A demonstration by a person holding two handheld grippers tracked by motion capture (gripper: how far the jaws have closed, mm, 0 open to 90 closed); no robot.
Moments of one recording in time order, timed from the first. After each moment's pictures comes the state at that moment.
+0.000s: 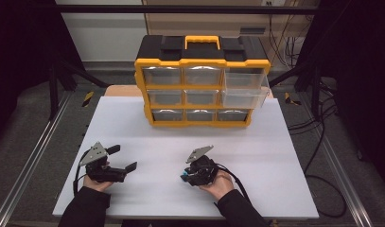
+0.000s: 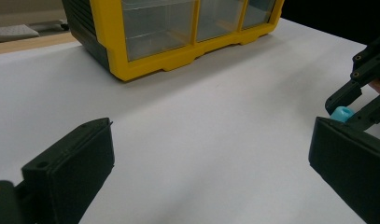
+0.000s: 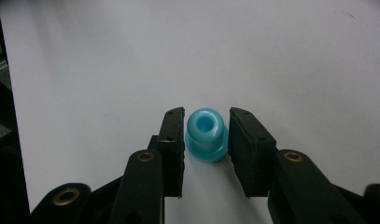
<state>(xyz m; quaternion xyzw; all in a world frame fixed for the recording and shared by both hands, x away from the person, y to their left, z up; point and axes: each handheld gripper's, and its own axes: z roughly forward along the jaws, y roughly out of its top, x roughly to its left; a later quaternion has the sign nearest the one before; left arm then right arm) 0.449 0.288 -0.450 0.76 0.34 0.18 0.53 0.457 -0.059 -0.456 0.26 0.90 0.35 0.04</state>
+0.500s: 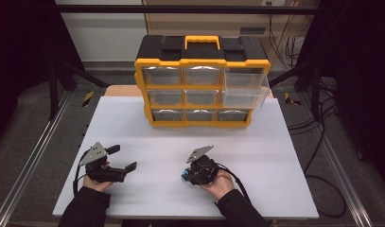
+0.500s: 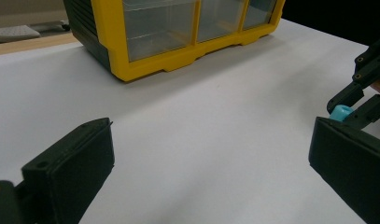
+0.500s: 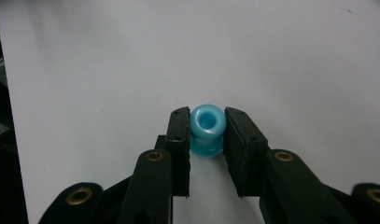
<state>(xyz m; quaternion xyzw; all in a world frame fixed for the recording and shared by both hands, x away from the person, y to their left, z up) 0.449 0.289 -0.449 0.76 0.34 0.18 0.53 0.458 -0.060 -0.457 0.26 0.90 0.35 0.04</state>
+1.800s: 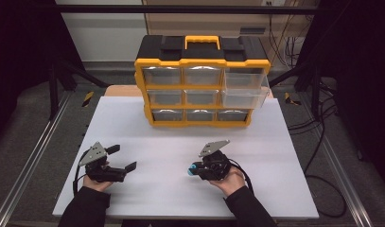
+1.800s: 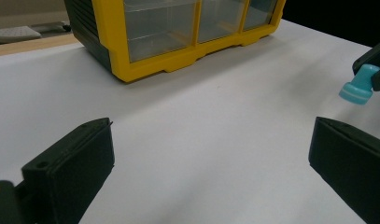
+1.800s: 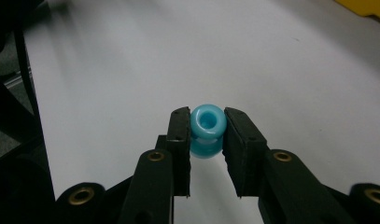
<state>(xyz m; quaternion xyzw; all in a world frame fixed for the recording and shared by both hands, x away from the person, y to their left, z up) 0.449 0.289 -0.449 0.76 0.34 0.18 0.53 0.455 -0.093 -0.425 0.27 0.88 0.39 0.05</state>
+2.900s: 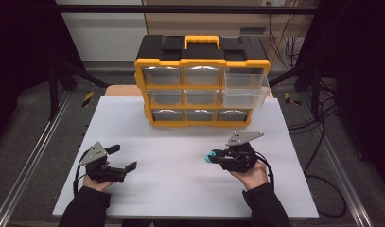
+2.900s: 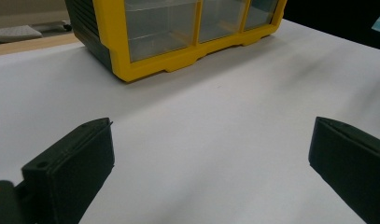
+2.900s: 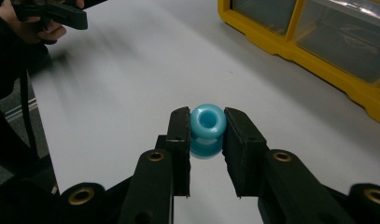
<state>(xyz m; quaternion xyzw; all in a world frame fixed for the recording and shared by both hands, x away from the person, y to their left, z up) 0.450 0.288 -0.449 0.76 0.34 0.19 0.53 0.451 -0.153 -0.381 0.30 0.84 0.45 0.09</state>
